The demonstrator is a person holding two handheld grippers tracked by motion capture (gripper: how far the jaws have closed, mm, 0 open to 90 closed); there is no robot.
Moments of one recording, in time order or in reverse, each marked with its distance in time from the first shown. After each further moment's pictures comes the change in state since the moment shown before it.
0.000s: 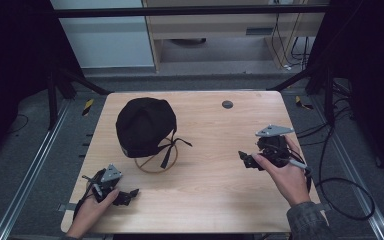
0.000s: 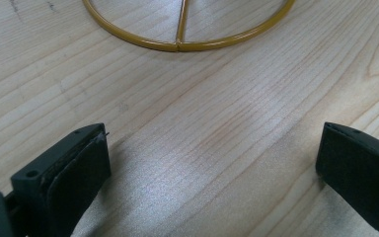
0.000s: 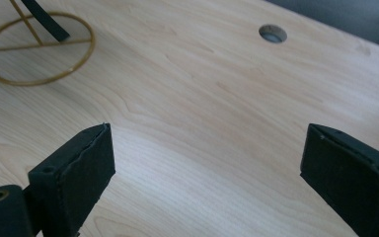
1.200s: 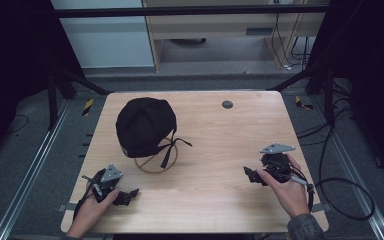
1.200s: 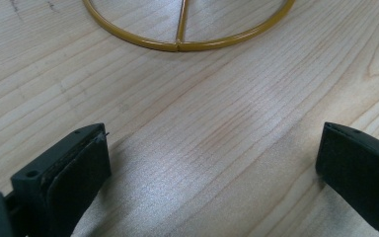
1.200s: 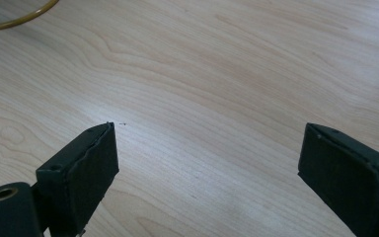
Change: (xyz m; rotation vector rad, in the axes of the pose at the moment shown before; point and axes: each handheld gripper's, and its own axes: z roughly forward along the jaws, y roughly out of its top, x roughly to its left) left arm 0.000 0.000 0.000 0.000 0.000 -0.002; right arm -0.006 -0.060 0.024 0.069 0.008 0.061
